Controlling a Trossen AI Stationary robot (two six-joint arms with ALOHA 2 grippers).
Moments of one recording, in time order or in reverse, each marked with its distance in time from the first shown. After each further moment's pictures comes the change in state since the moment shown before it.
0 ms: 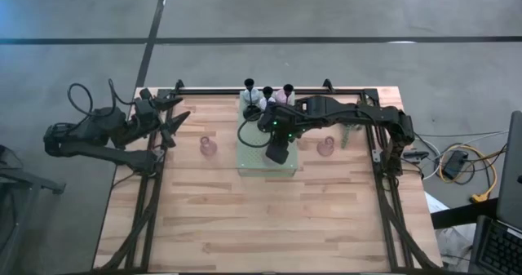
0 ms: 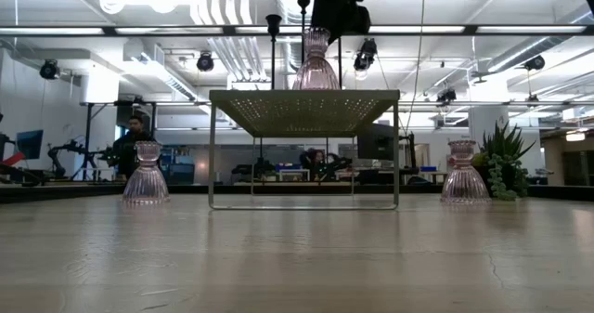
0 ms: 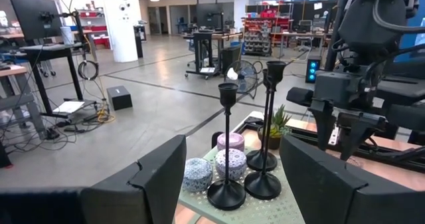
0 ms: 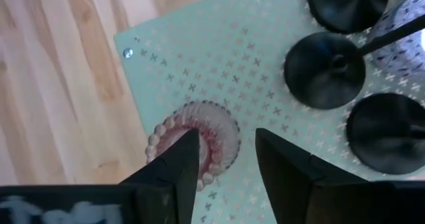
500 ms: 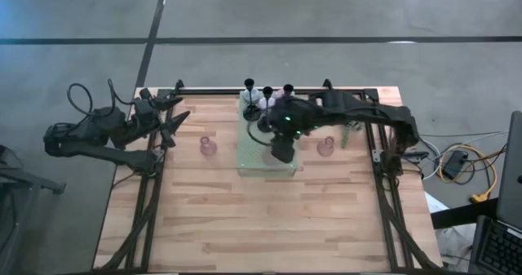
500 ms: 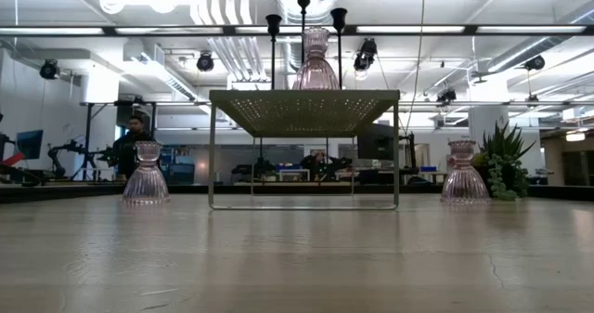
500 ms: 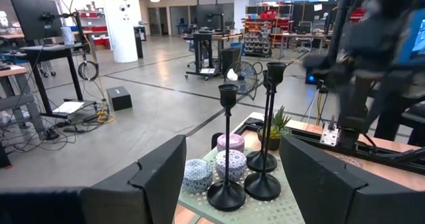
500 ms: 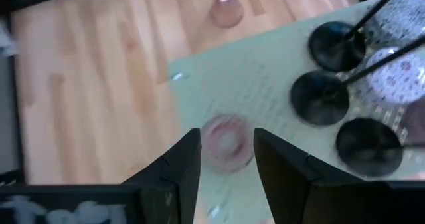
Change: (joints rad) left arm 0.000 -0.001 0.000 0.003 0.000 0.000; right arm 0.047 -0.033 0.169 -0.075 0.016 -0.024
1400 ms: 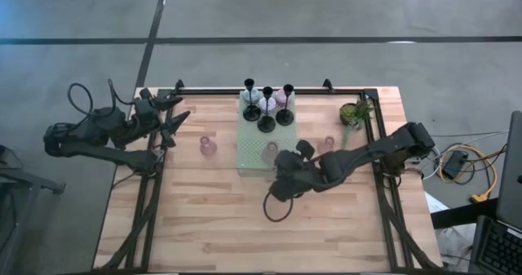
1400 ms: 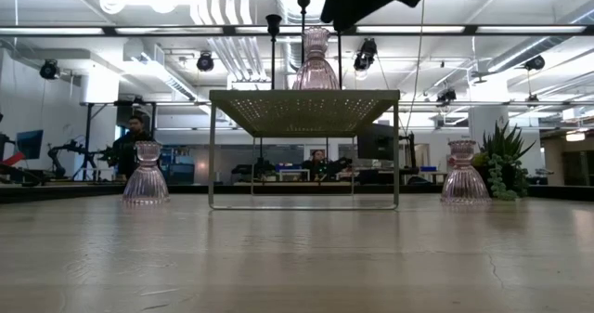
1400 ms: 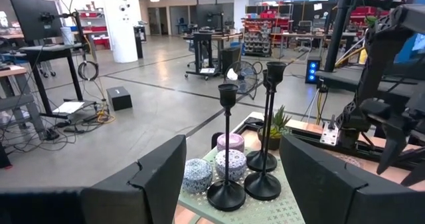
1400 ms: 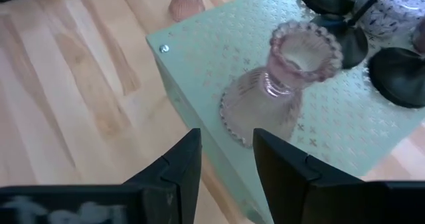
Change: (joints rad) left arm 0.000 0.002 -0.002 0.002 0.000 0.002; right arm 0.349 -0.082 -0.513 0.341 0.561 0.456
